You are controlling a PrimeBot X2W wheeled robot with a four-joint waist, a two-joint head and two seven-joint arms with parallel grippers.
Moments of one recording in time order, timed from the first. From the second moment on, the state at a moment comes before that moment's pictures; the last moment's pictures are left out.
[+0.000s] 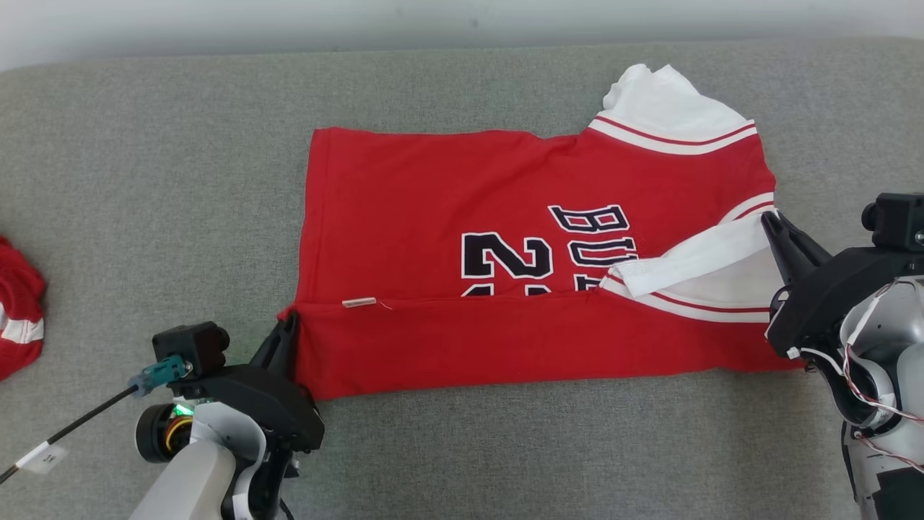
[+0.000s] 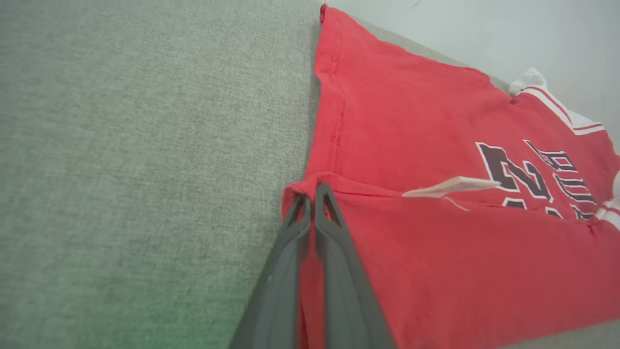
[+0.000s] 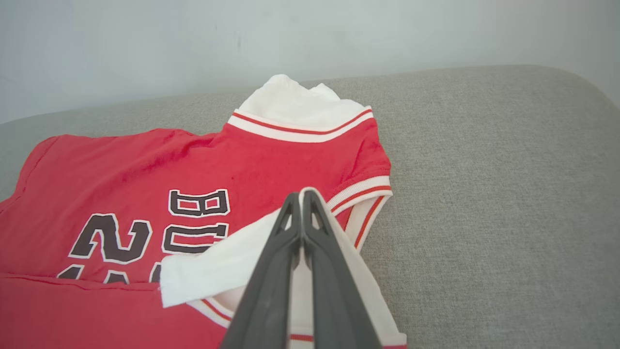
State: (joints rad) left arm -0.45 0.28 -0.44 0.43 -0.83 0.07 -0.03; right arm -0.44 -0.26 -0.03 0.14 0.39 0.13 0.47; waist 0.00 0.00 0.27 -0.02
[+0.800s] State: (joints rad) left arm -0.29 0.34 -0.54 0.38 -0.70 0.15 -0.10; right arm -0.20 -0.13 -0.24 0.09 0.28 0.13 0.61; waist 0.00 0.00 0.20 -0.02
